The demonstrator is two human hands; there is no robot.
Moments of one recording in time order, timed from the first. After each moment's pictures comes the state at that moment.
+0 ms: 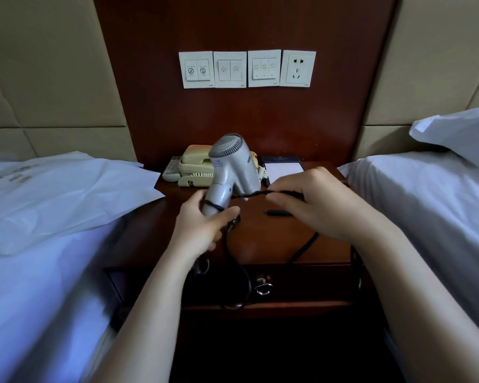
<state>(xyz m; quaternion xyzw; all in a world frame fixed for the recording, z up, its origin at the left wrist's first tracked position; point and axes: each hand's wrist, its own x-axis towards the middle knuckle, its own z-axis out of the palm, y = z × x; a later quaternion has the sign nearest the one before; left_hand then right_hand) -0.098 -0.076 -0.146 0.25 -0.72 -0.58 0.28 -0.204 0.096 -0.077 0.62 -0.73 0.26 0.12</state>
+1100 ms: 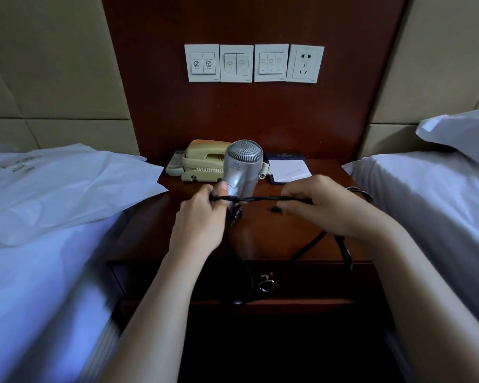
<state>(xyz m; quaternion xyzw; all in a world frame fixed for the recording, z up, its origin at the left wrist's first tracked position) -0.092 -0.064 -0.136 0.32 -0.84 -0.32 0.30 -0.222 0.091 -0.092 0.58 -0.76 0.28 -0.02</state>
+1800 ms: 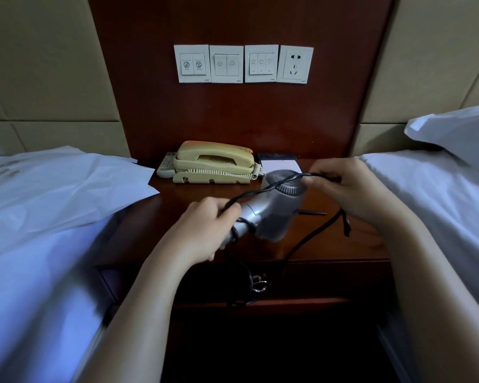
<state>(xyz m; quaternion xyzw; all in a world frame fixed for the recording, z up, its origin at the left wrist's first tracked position) -0.082 -0.052 -0.119 0.21 -0.89 -0.37 0.16 -0.260 0.116 -0.091 0.54 -0.75 0.37 0.11</state>
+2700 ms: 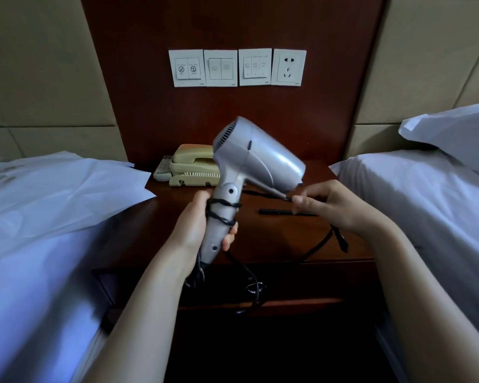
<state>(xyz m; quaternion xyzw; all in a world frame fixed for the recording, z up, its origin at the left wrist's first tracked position) -0.111 -0.062 -0.135 0.18 -0.57 -0.79 0.16 -0.265 0.119 -0.115 0.50 -0.74 0.44 -0.08</state>
